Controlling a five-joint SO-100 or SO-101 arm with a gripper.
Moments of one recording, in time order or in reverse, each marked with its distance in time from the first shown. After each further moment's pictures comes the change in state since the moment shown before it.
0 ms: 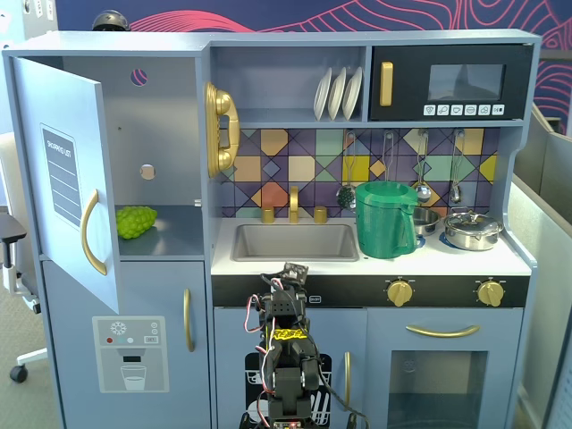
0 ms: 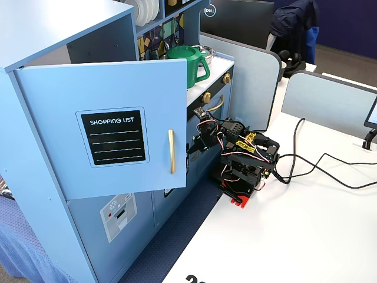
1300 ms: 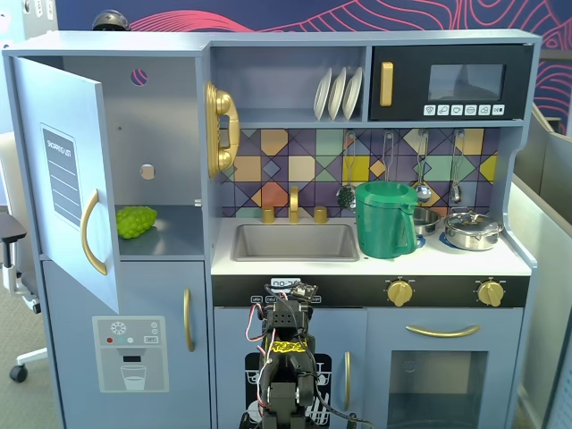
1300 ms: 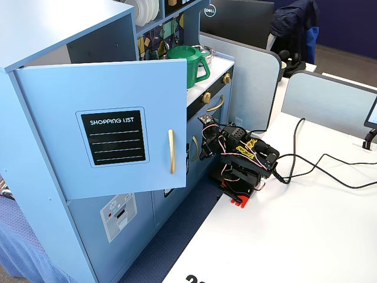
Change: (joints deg) arm 4.2 6.7 6.2 13.4 1.2
